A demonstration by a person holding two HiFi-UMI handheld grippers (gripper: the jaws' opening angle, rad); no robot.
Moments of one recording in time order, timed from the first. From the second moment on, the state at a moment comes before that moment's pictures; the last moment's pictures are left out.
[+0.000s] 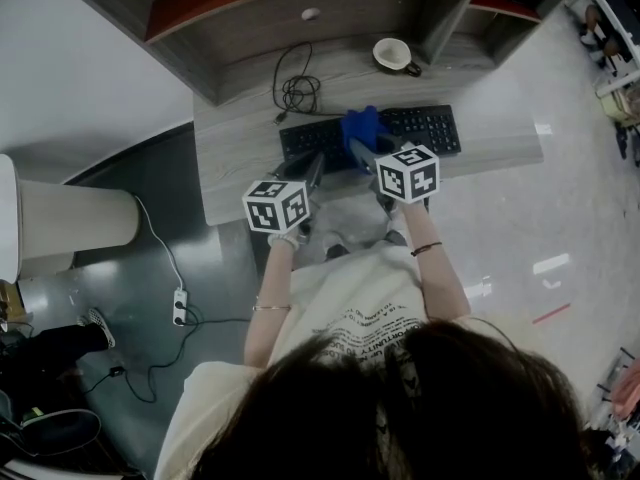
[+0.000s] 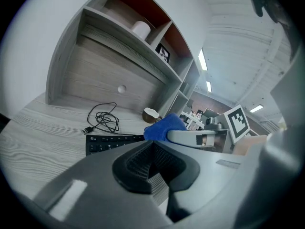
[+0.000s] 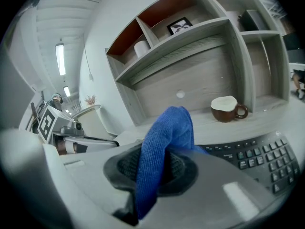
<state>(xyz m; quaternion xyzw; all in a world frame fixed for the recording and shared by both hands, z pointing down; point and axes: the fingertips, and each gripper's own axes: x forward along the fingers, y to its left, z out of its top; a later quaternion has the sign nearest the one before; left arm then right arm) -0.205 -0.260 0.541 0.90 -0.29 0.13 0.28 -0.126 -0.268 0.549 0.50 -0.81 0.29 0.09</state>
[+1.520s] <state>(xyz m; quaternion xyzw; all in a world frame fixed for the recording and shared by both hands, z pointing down) -0.286 -0.271 0.547 0.89 -0.35 0.13 0.28 -0.212 -0.288 0.556 0.44 -0.84 0.29 0.10</state>
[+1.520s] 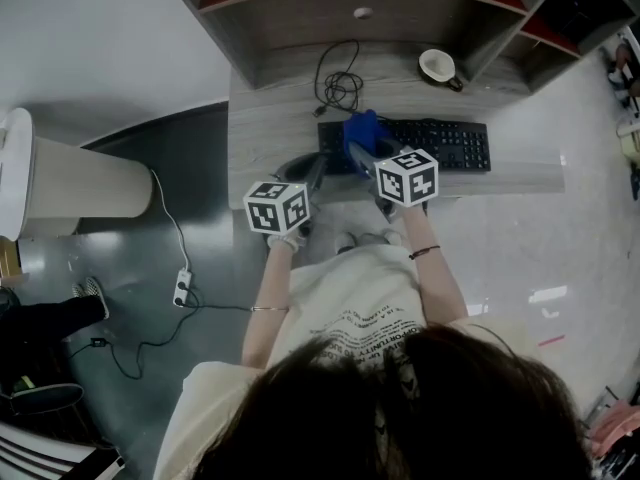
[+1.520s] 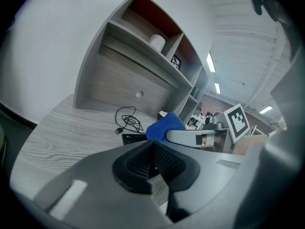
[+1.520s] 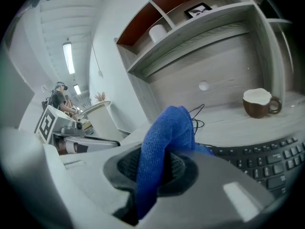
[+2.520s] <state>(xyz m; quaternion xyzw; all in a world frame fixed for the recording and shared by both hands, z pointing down) -0.304 -0.280 0.543 0.86 -0.41 0.12 0.29 -0.257 -0.301 0.555 0.34 -0.88 0.29 0.13</state>
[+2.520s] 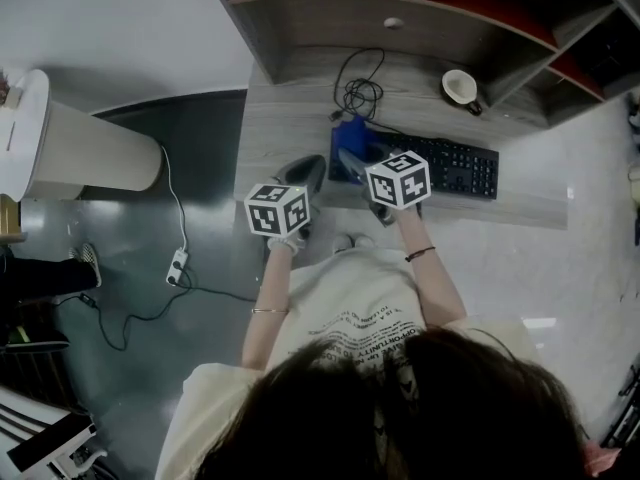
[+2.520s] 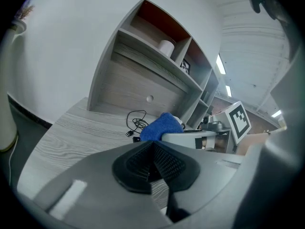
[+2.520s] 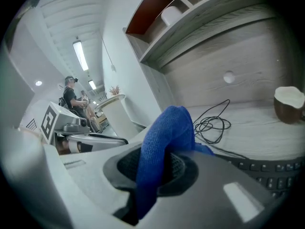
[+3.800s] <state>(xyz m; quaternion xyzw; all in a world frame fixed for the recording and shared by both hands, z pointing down) -0.339 -0.262 0.532 0.84 -0.47 0.11 0.27 -0.298 -0.291 0.541 0.28 -0.91 0.30 0.11</state>
